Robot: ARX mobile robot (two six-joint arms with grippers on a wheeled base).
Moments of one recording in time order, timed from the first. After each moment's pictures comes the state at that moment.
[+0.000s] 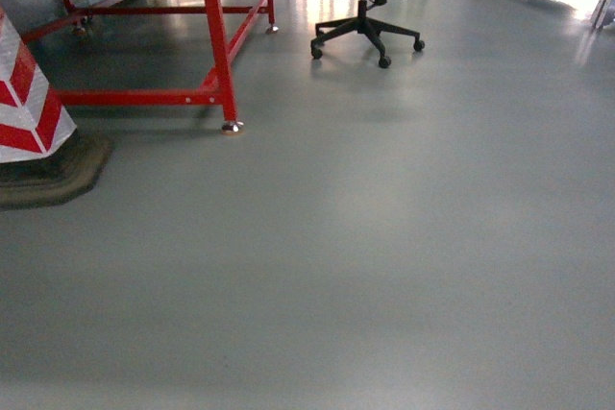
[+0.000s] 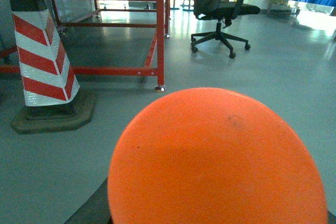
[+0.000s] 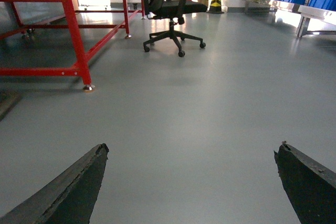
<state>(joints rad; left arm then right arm) 0.00 0.01 0.01 -0.01 0.00 -0.01 0.00 0.00 0.01 0.00 0.00 0.00</state>
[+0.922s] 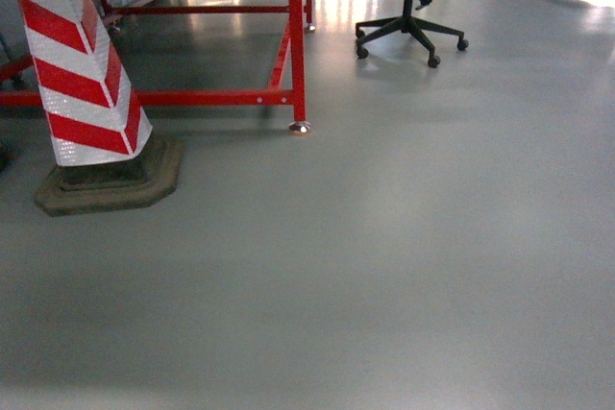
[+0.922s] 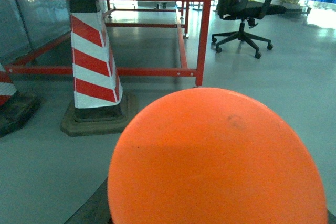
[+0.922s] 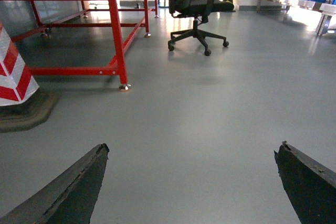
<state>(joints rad) 0.00 0.01 0.01 -0.01 0.00 -0.01 0.00 0.00 0.01 -0.01 0.00 0.00</state>
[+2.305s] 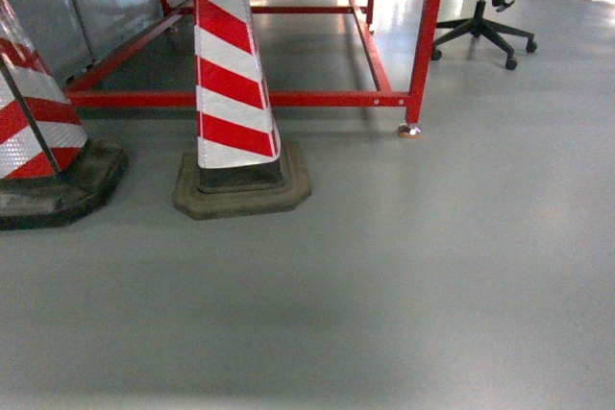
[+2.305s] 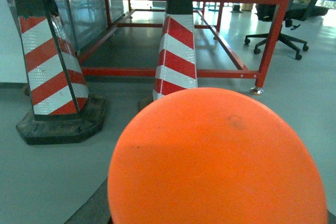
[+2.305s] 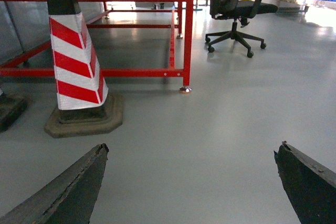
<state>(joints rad) 0.00 0.01 0.01 -0.01 0.00 -0.01 0.00 0.00 0.01 0.00 0.00 0.00</state>
